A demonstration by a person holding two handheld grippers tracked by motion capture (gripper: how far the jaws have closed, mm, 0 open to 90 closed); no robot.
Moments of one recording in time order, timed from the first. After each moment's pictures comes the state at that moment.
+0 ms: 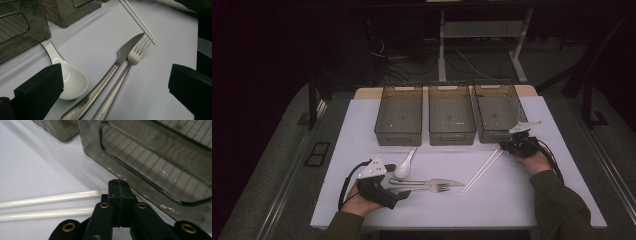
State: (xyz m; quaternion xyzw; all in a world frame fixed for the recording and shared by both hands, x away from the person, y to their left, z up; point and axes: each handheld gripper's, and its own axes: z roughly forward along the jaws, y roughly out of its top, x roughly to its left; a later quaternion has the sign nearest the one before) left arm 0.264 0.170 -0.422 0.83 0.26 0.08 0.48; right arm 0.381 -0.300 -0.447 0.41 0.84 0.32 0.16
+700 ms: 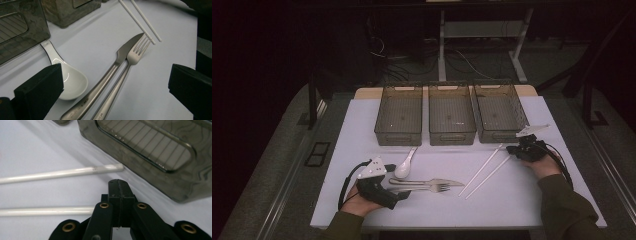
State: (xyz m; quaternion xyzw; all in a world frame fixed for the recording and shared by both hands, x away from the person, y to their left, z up) left arm 0.264 0.170 -0.422 0.83 0.26 0.08 0.48; right arm 0.366 -0.318 -0.444 0.42 0.84 0.30 0.16
